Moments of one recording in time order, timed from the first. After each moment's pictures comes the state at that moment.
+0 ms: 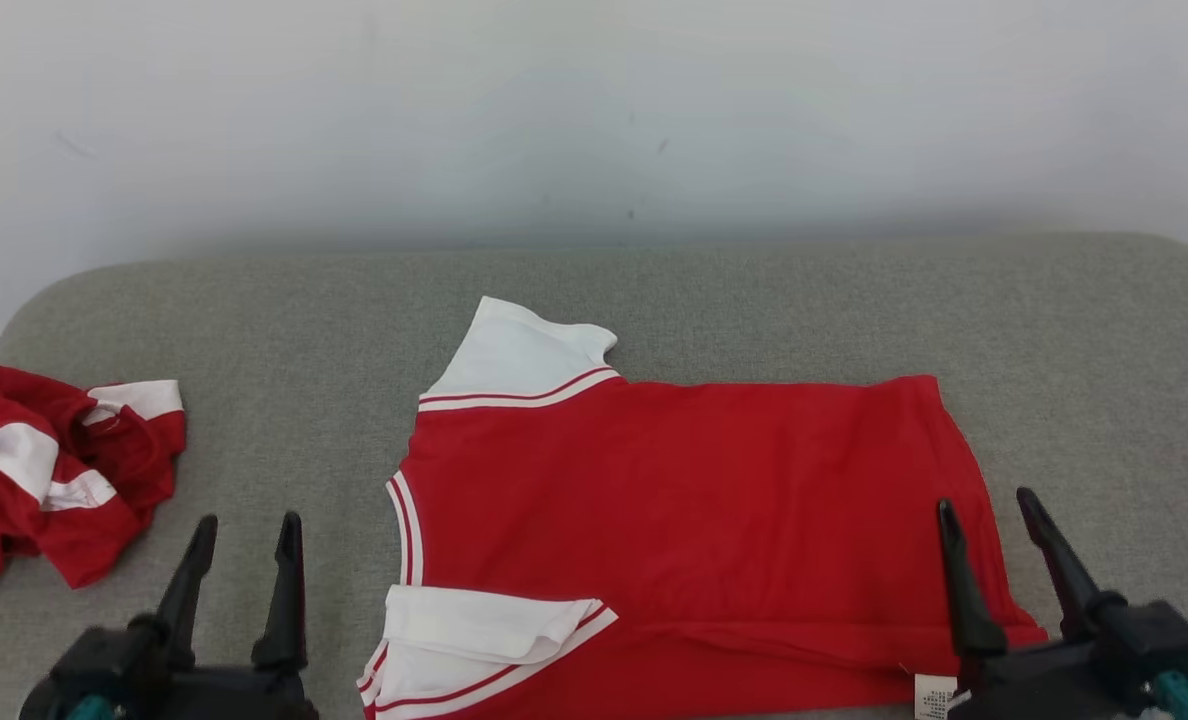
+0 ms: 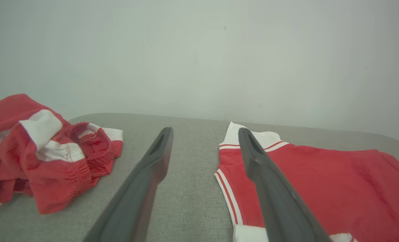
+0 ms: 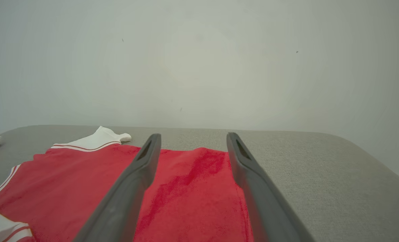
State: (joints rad) left arm -0.02 0.12 0.01 0.15 -0.25 -0.09 -0.26; right arm 0.02 -0.13 0.03 0.12 0.15 0.13 -0.26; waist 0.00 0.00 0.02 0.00
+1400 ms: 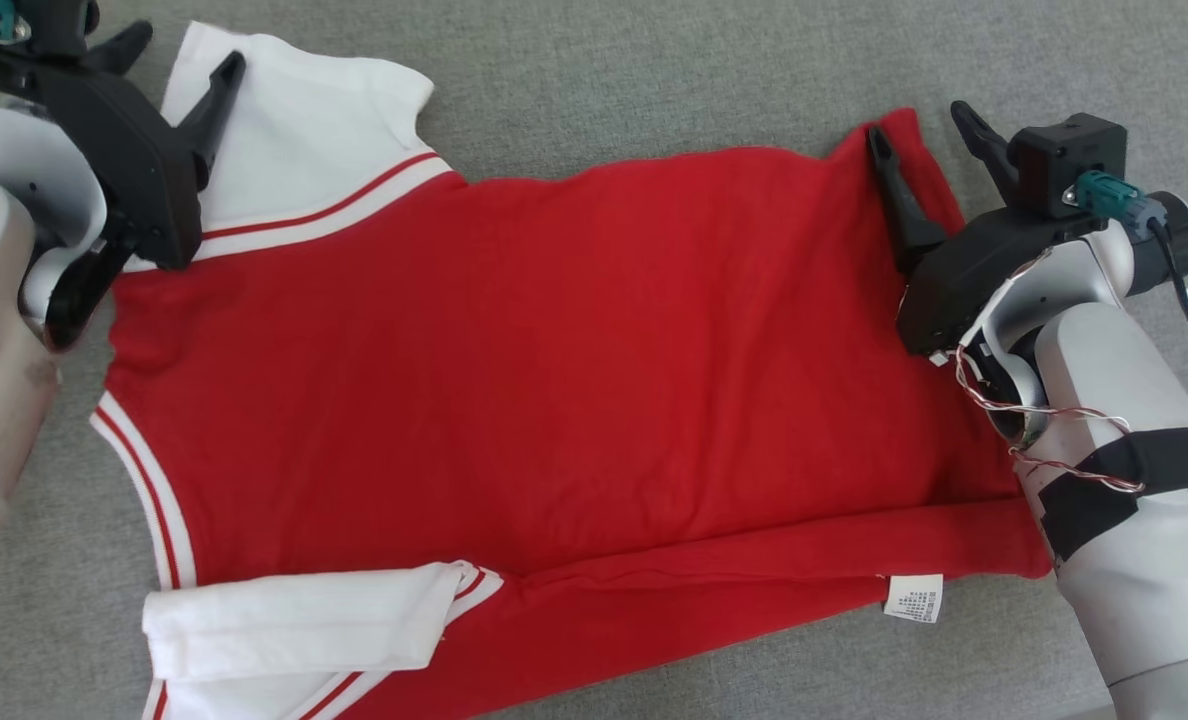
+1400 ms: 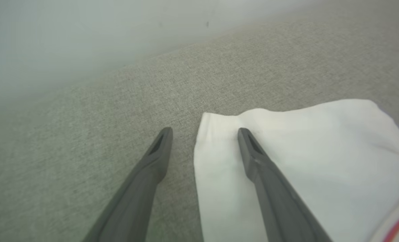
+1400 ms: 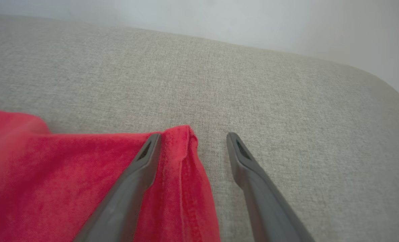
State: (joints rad) left arm -1.23 0.50 -0.79 0.78 -0.76 -0.13 0.10; right arm -0.85 -0.22 0.22 0.62 0.20 0.13 0.03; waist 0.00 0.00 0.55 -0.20
